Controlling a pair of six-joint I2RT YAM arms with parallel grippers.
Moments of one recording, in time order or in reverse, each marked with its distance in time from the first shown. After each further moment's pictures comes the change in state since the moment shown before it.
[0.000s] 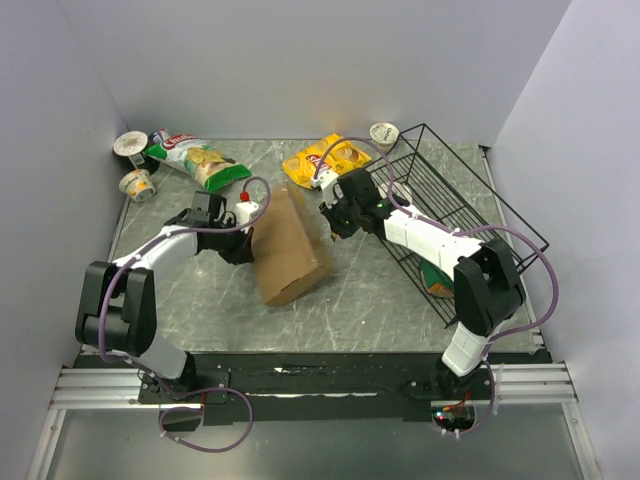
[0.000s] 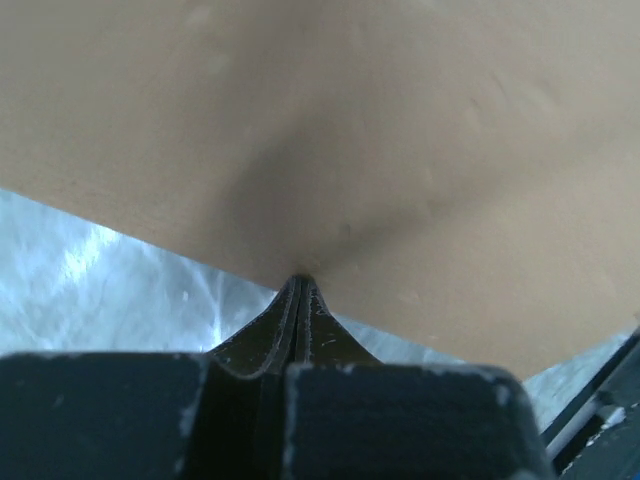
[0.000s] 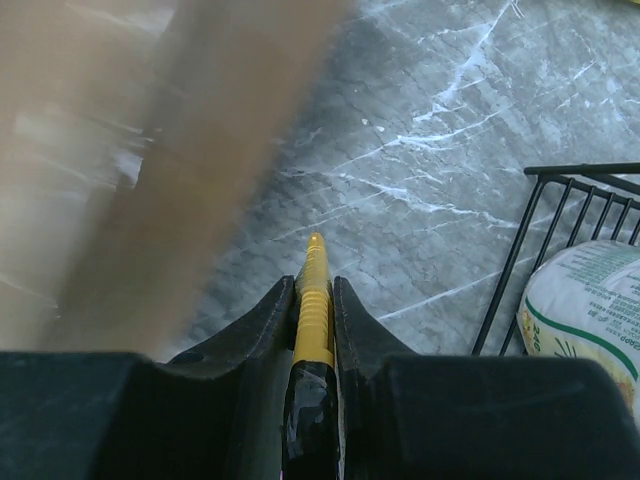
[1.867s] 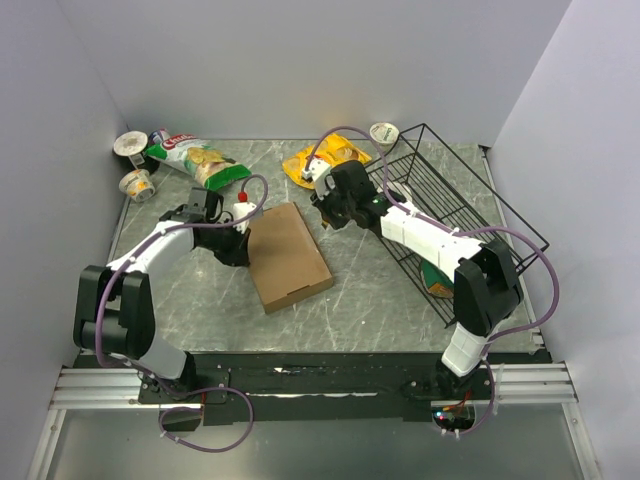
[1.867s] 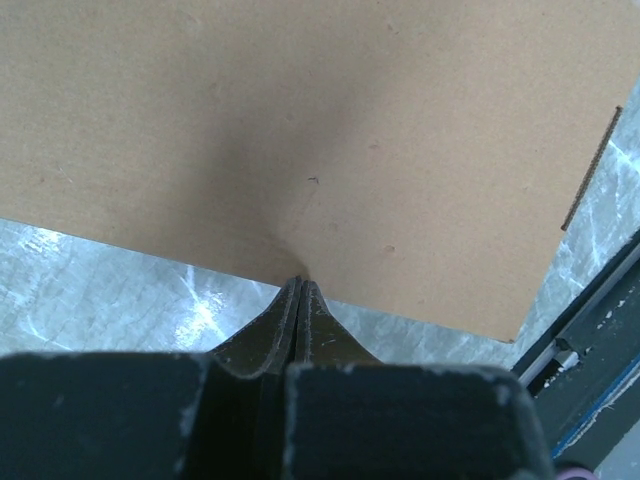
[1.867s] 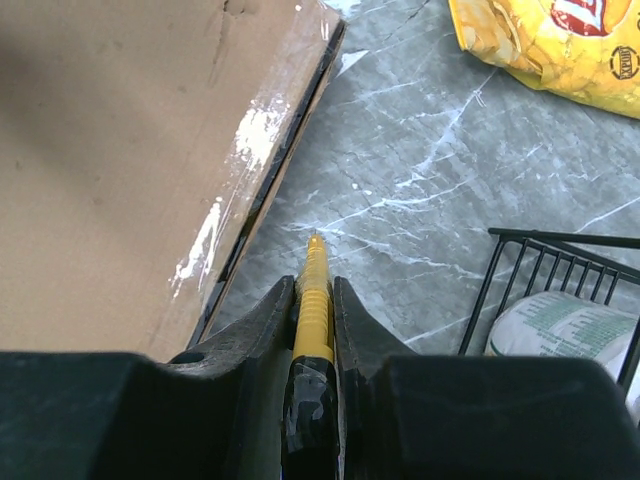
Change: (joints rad) left arm 0.018 -0.024 0.061 -0.191 0.010 0.035; right arm 0.035 0.008 0.082 0.021 0.023 -0.026
